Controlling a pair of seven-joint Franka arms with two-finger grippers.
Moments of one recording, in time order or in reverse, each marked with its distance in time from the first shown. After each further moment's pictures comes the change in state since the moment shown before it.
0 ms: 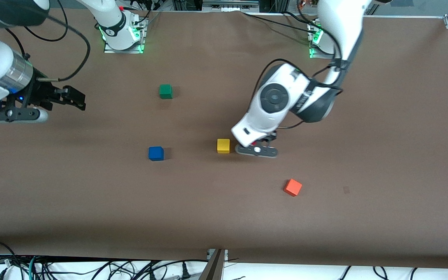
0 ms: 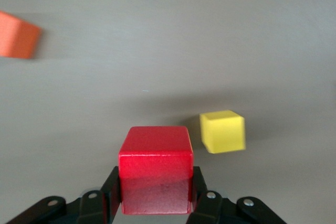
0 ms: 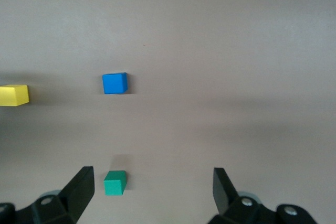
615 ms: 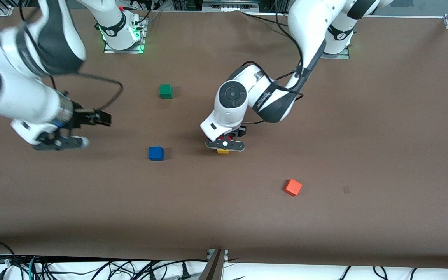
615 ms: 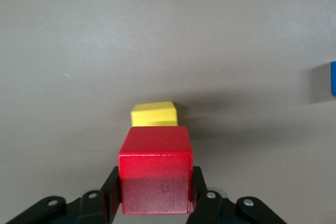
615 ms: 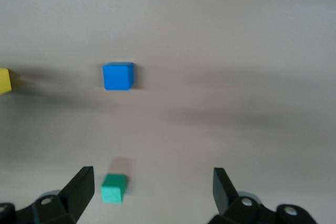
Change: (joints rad) left arm -0.127 0.175 0.009 0.179 0.000 0.000 -0.152; right arm 0.031 0.193 0.023 -0.012 0.046 0.103 -0.035
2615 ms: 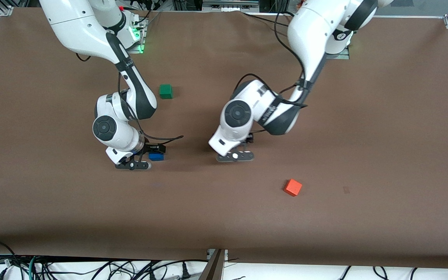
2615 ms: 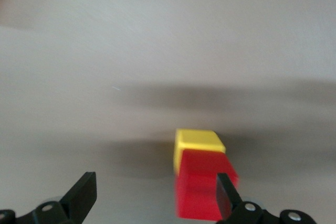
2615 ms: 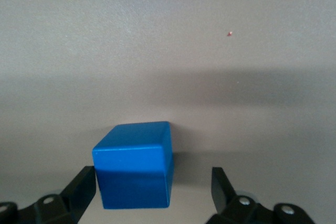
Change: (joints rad) left arm 0.082 0.036 0.042 0.105 -0.021 -0.123 -0.081; right arm 0.122 0.237 -0.003 -0.339 0.088 0.705 0.138
